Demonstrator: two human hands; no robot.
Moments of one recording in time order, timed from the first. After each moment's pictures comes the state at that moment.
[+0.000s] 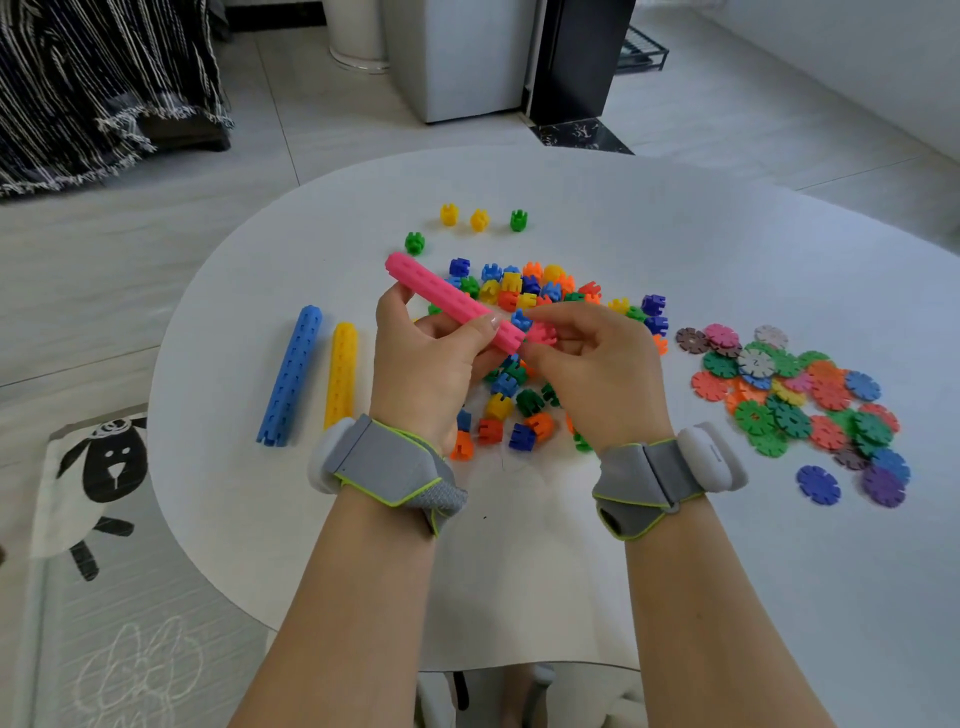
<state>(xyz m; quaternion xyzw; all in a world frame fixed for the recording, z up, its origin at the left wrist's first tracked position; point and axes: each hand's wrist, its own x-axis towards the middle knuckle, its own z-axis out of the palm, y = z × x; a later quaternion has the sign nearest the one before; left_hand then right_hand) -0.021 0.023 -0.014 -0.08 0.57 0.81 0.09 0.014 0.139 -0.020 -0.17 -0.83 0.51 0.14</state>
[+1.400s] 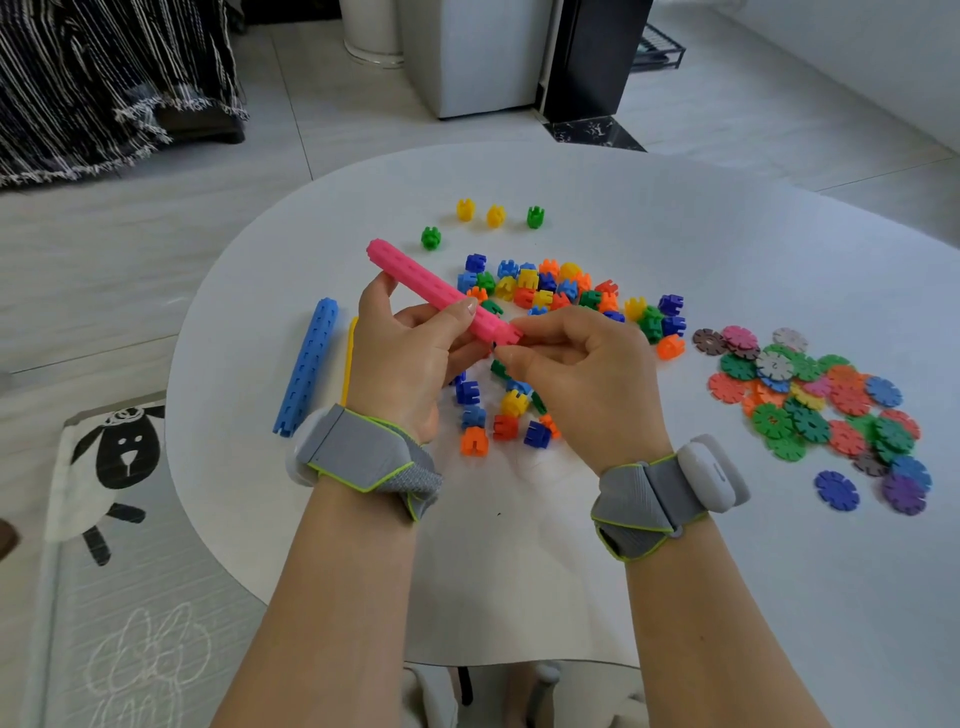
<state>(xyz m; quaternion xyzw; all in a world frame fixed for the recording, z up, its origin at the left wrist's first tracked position) -0.029 0.002 -0.010 -0.10 0.56 0.82 0.09 0.020 0.120 -0.016 -0.10 -0.83 0.53 0.14</state>
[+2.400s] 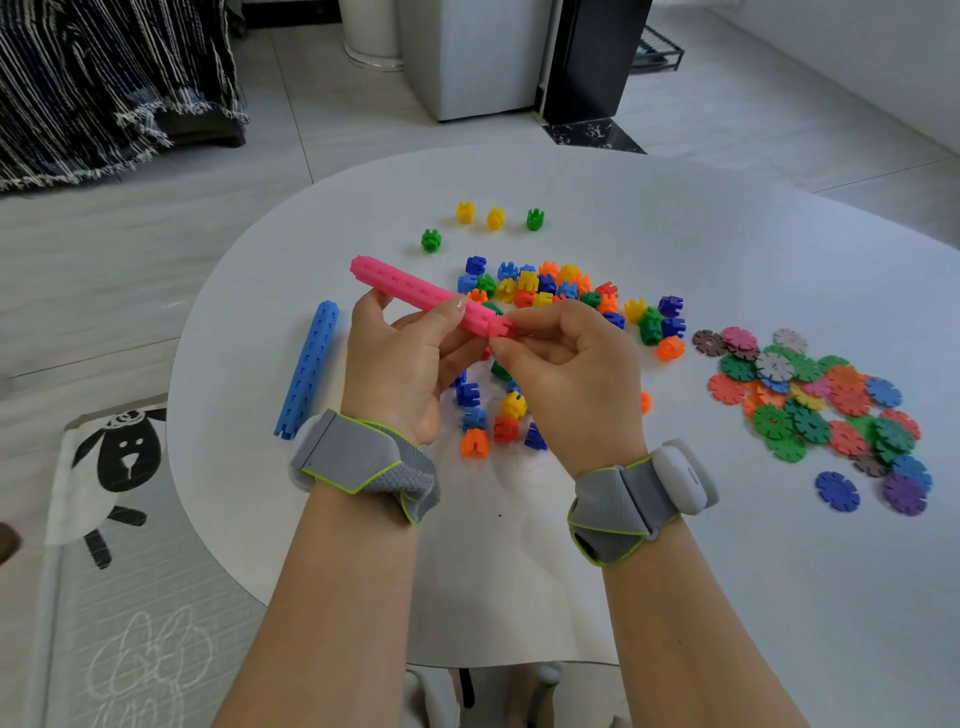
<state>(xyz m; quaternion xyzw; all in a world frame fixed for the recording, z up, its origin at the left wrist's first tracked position) -0.030 0.001 -0.008 -0.14 0.52 0.84 0.10 0.017 0.106 -0.021 -0.12 -0.77 0.59 0.19</state>
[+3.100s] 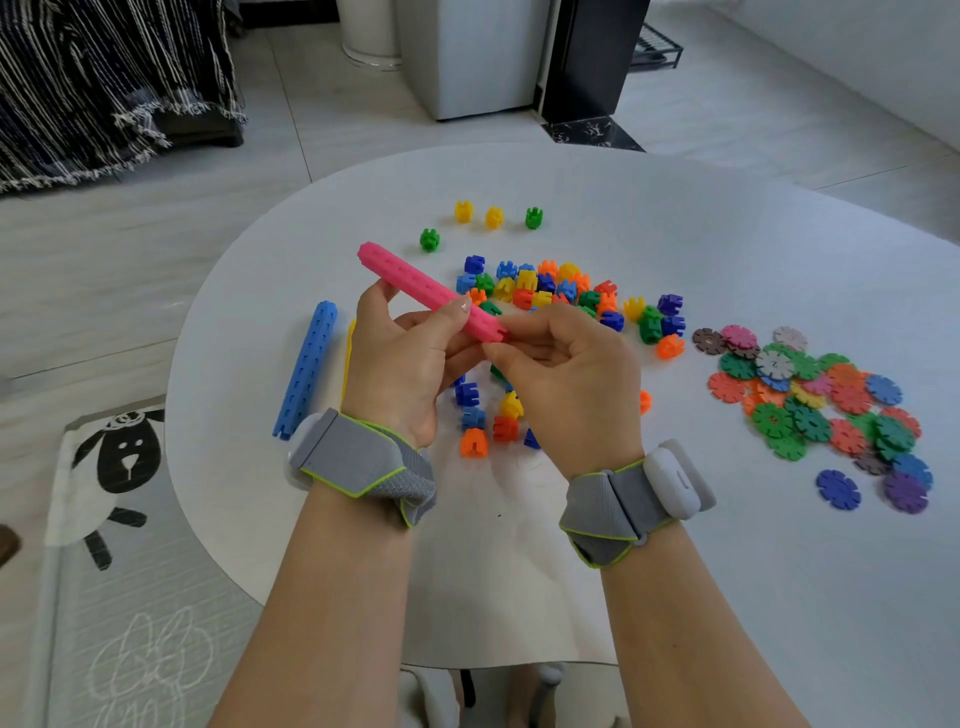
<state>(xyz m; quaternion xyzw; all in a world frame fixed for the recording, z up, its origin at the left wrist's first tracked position) -0.027 0.001 -0.008 -0.12 0.56 0.82 0.10 0.015 0.104 -0.027 -0.11 -0.81 0.54 0.22</state>
